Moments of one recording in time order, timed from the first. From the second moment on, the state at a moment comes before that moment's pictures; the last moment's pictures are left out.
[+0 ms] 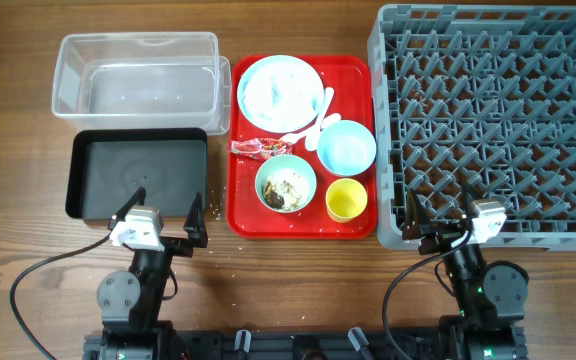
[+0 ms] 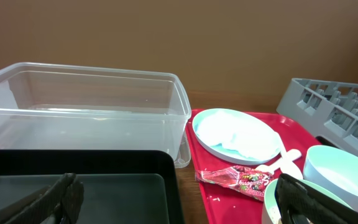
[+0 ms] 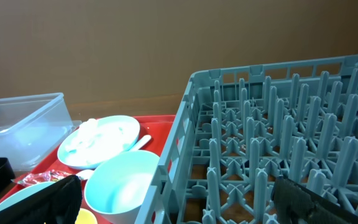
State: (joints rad) left arm -0.02 0.01 0.01 -0.06 0.13 -0.13; right arm 0.03 0.01 0.06 -0.10 -0.16 0.16
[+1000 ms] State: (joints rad) left arm -0.02 0.01 0.01 -0.03 0.16 -0.13; right arm 0.03 0.01 0.06 -0.03 -0.22 0.15
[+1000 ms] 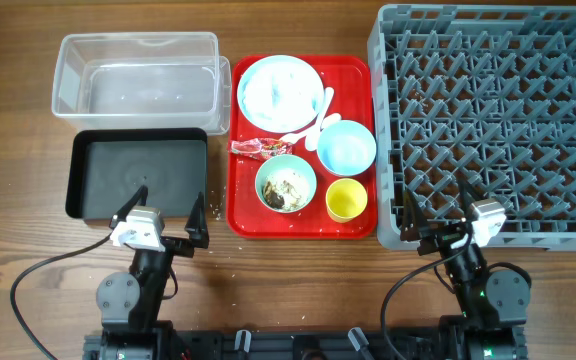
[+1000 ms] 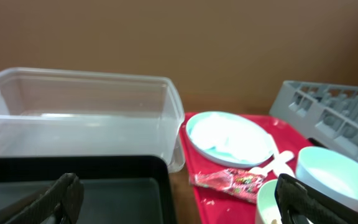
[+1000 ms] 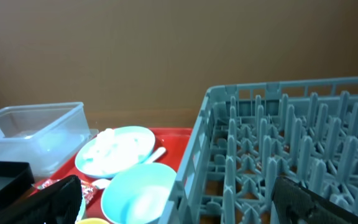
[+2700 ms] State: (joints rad) left arm -0.41 1.91 1.70 -0.66 0.15 -0.02; right arm 0.03 0.95 1.08 -0.79 -0.25 -0.02
